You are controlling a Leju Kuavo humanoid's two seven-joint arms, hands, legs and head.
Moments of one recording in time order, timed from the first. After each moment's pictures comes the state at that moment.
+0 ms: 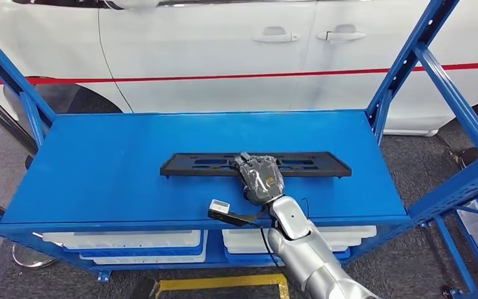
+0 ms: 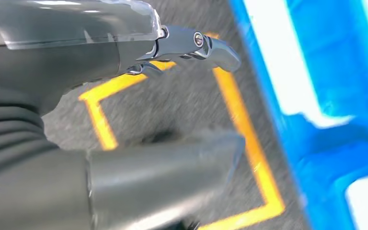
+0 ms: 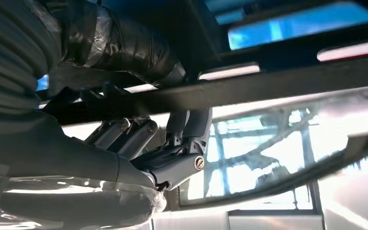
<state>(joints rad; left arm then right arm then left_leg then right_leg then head) -0.17 -0.18 0.72 -0.23 -0.98 0.03 -0.51 -0.54 0.21 0.38 -0.82 1.28 -0.70 -0.16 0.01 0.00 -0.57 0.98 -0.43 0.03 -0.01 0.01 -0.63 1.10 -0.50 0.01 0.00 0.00</state>
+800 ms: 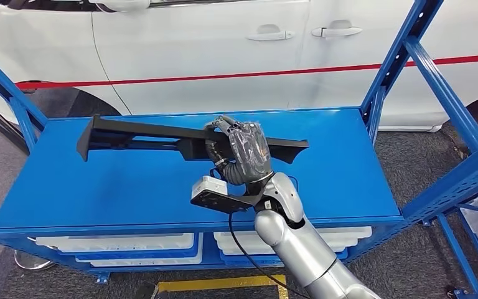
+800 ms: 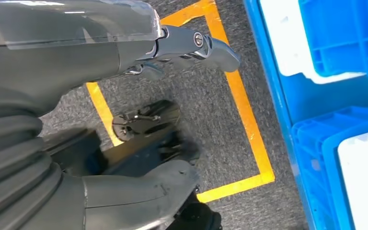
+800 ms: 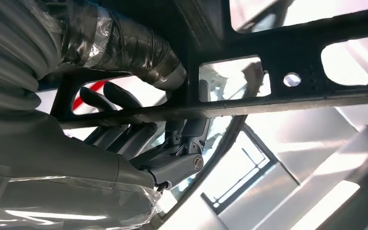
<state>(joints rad) -0.14 -0.18 0.73 -0.23 -0.93 -0.06 -0.53 -0.53 0.20 0.57 -1.35 0.71 -0.46 -0.22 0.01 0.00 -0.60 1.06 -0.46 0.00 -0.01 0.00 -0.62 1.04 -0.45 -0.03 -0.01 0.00</state>
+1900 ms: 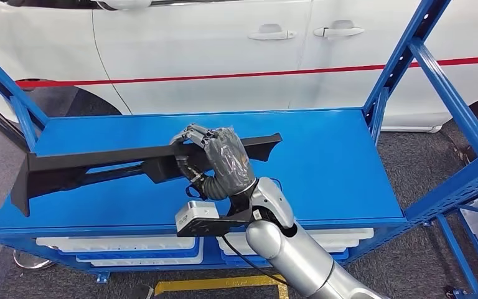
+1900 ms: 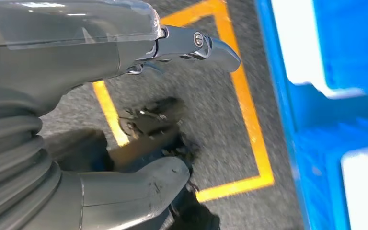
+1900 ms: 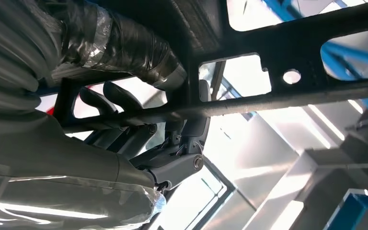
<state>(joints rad) -0.12 -0.17 0.77 -0.22 -0.91 -0.07 -0.51 -0.55 0.17 0.72 -1.47 0.55 -0.38 -0.23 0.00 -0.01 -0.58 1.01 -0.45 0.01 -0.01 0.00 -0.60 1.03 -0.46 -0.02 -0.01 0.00</state>
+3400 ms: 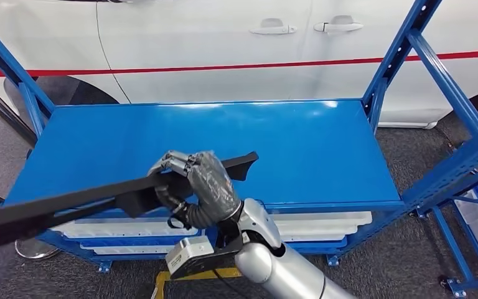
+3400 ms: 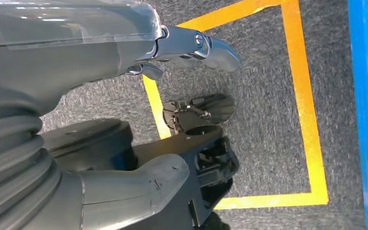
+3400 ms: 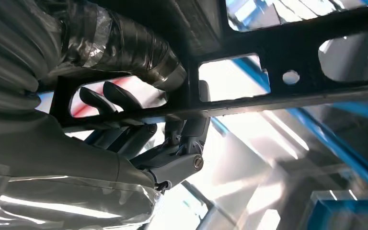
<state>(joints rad) -0.14 -0.22 0.81 -0.22 -0.92 -0.03 -0.32 -0.51 0.18 0.82 -1.53 0.44 -0.41 -0.29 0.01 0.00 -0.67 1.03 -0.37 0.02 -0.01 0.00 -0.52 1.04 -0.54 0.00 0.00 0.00</state>
